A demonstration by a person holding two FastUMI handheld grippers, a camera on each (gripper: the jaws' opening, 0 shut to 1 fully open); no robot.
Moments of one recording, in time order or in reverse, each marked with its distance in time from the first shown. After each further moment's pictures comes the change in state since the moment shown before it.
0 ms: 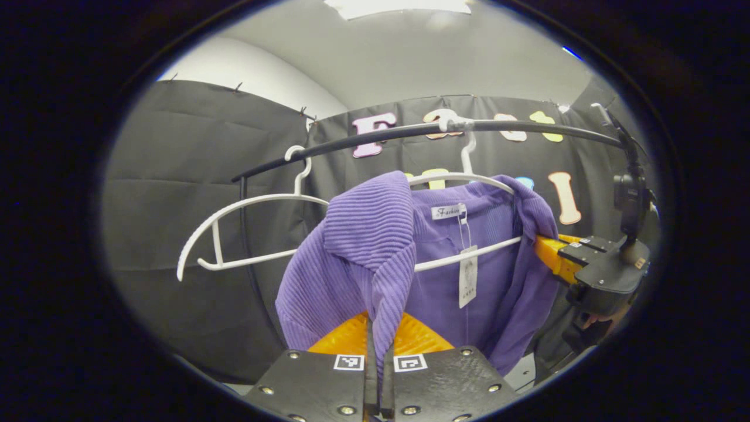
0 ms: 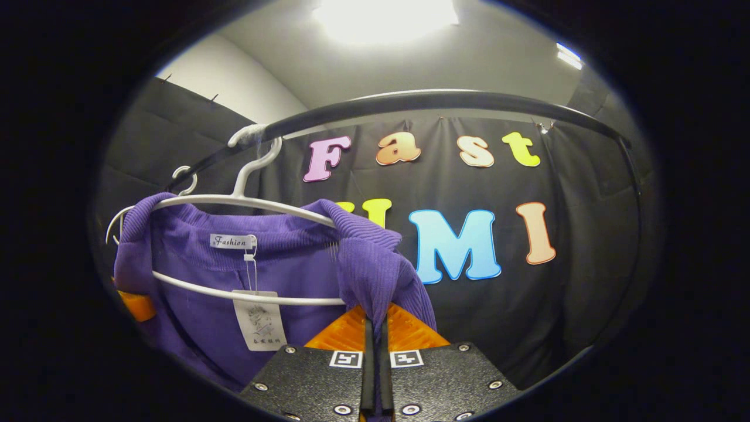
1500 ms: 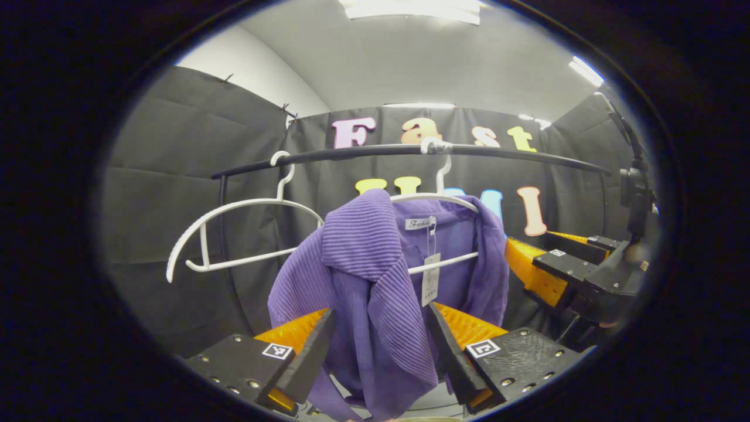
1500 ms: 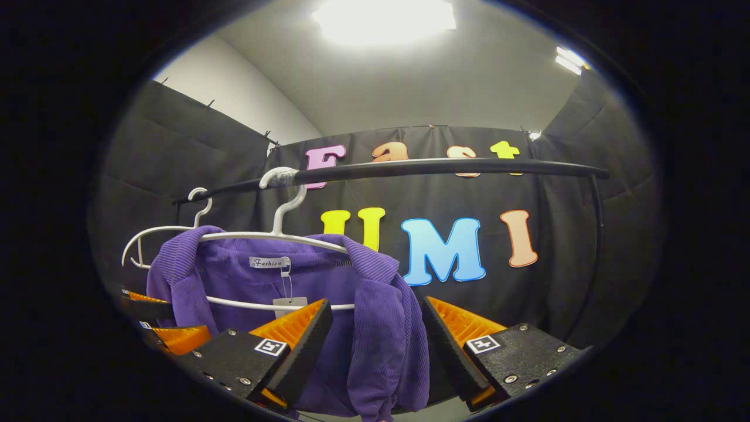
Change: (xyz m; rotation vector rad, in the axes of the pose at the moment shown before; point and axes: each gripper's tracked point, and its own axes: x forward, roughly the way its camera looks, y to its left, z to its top) left arm -0.017 -0.010 0.009 -0.056 -0.008 -0.139; right arm -0.056 0.012 0.033 0.014 0.039 -0.028
